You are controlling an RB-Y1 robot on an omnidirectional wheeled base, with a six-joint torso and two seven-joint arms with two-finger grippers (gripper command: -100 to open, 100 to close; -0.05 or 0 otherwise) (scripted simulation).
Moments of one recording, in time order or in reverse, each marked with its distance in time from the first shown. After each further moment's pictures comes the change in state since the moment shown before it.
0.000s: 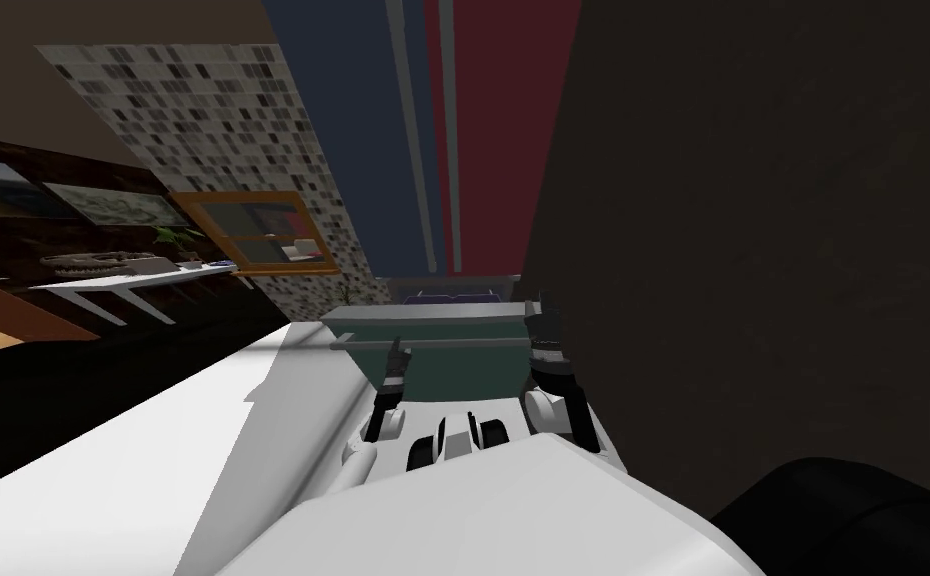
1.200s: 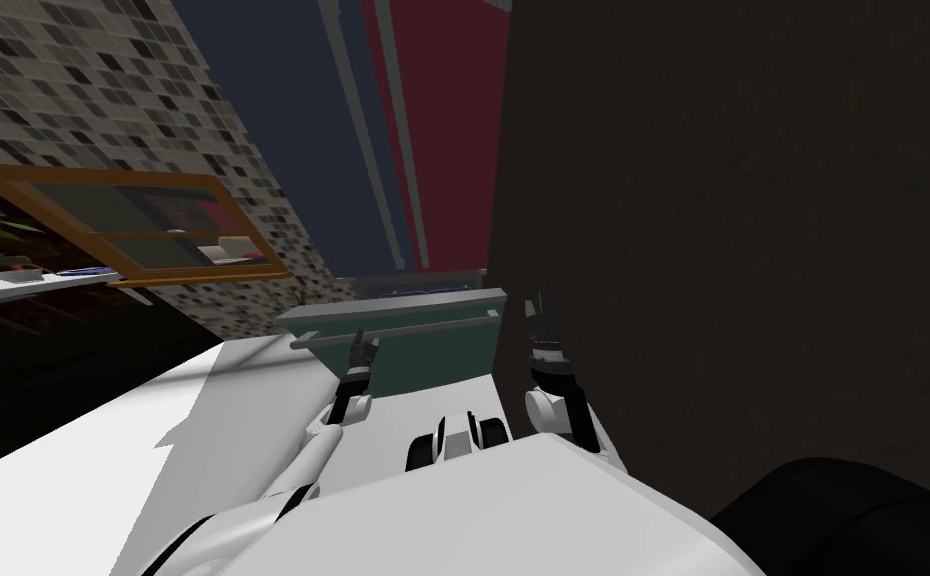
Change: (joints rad) left arm -0.157 0.209 0.154 0.185 0.083 0.051 0.132; right arm 0.000 0.000 0.000 0.000 0.000 0.000 0.000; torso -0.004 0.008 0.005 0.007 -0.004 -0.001
